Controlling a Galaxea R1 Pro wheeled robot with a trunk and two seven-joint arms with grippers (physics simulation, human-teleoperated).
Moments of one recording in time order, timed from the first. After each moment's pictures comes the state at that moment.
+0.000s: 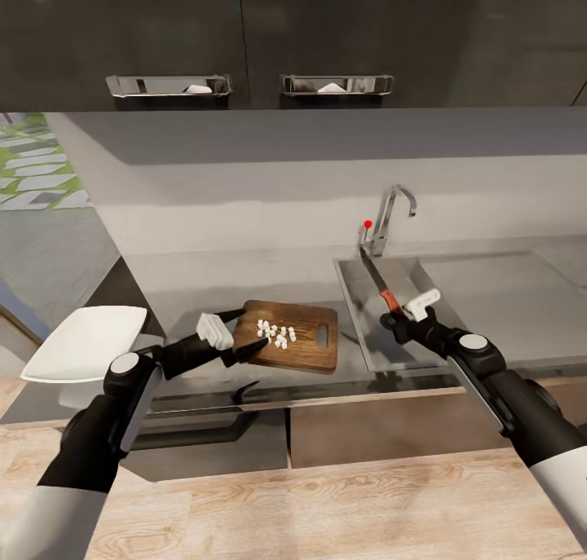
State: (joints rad) left arm -0.60 0.12 -0.07 -1.38 0.10 0.21 -0.91; right arm -0.73 -0.40 0.35 -1.28 -0.18 0.43 0.22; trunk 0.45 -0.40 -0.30
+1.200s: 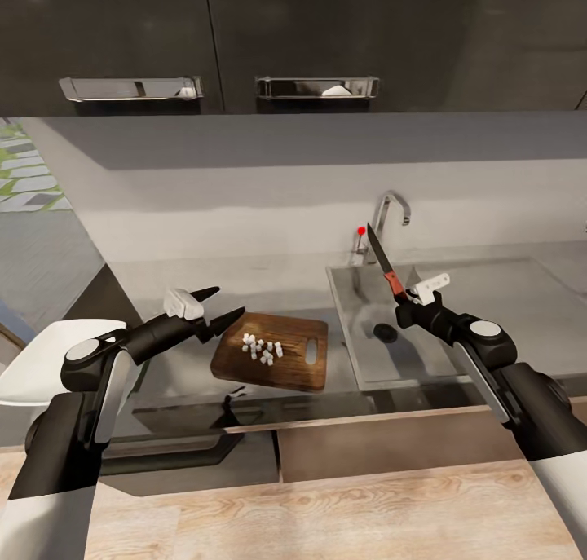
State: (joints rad) left arm -0.60 0.08 0.11 -1.59 0.10 0.45 -0.91; right arm -0.73 -0.37 0.26 -1.40 -0.19 0.51 0.22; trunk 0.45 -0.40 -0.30
